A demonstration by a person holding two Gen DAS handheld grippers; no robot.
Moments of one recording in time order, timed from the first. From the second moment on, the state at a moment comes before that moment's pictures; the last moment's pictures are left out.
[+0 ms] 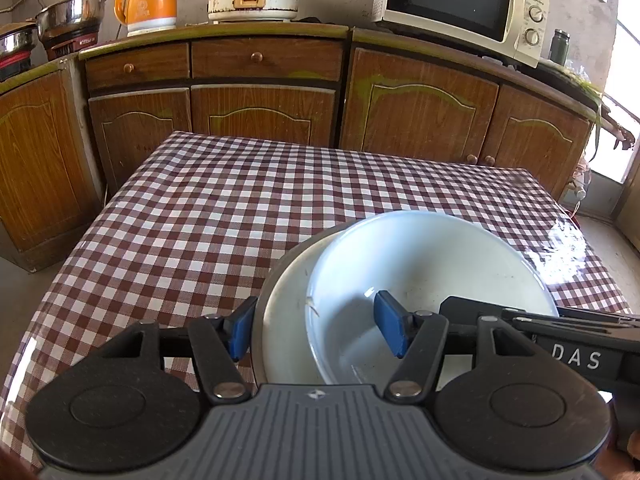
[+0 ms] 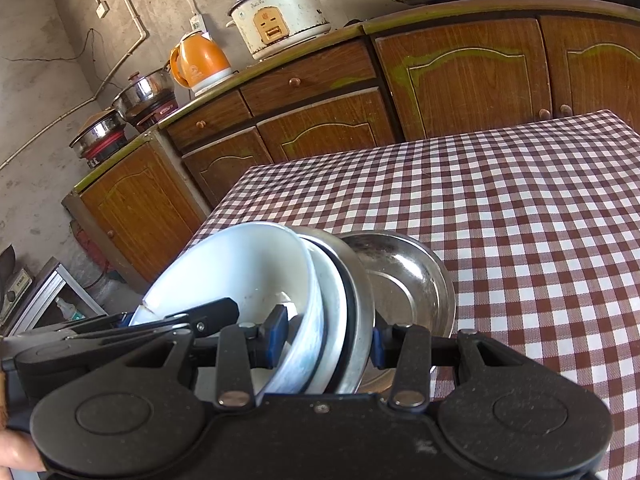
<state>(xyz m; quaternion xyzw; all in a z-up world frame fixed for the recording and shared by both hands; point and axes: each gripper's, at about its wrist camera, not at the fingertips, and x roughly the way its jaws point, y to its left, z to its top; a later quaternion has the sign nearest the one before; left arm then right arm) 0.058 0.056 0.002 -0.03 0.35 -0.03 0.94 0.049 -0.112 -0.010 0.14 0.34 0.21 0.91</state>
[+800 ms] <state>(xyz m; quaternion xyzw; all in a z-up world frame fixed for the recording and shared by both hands) 0.096 0.053 -0.020 -0.03 0.36 -0.04 0.93 0.094 -0.117 -0.035 0.14 0.35 0.20 0.90</state>
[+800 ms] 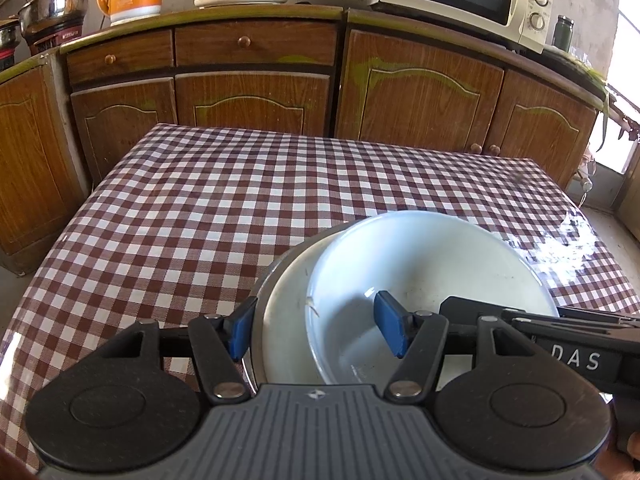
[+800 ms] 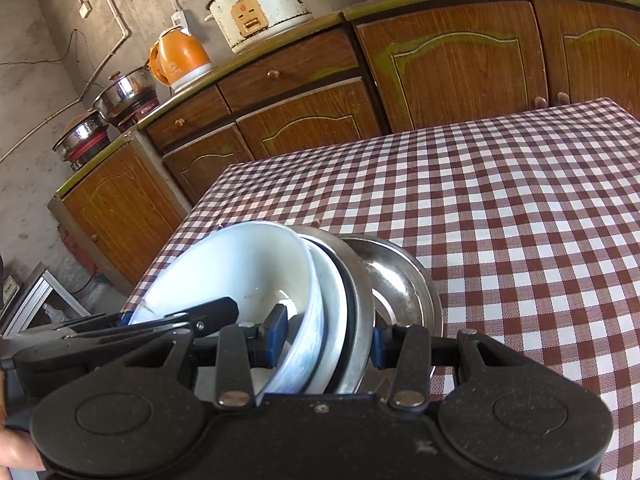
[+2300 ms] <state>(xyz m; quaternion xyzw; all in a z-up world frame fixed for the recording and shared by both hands) 0.127 0.043 -0.059 0.01 0.35 -0.04 0.93 0.128 -0.124 -0.081 0.14 0.38 0.19 0.89</state>
